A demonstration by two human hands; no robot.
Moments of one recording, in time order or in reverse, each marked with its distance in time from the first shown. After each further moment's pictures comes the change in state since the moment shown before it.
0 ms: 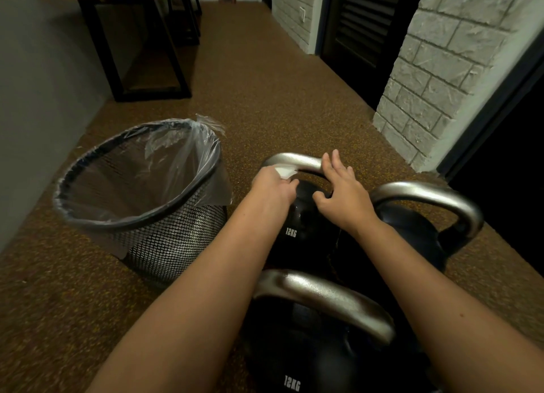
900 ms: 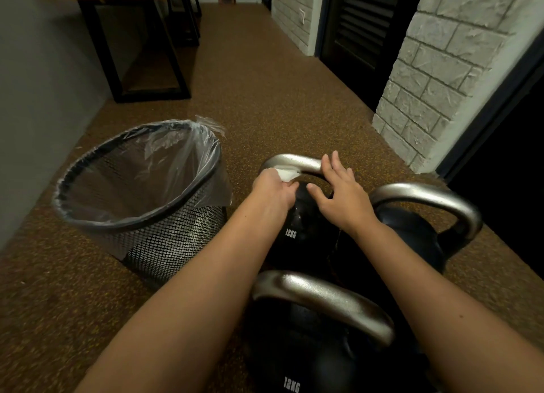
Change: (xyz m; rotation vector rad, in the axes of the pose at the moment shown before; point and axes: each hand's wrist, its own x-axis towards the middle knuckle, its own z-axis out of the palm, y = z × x) left_hand 0.013 -0.004 0.000 -0.076 -0.087 -0.016; right_hand 0.000 0.001 0.001 0.024 0.015 0.003
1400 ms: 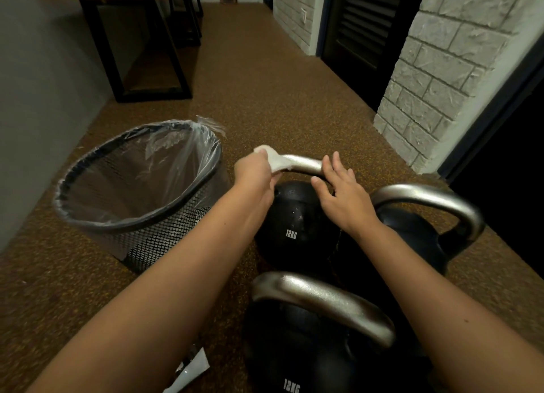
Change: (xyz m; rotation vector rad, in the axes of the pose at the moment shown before) left_hand -0.021 0.024 -0.001 0.402 -0.031 0.347; right_hand 0.001 0.000 -0.001 0.067 -0.023 0.020
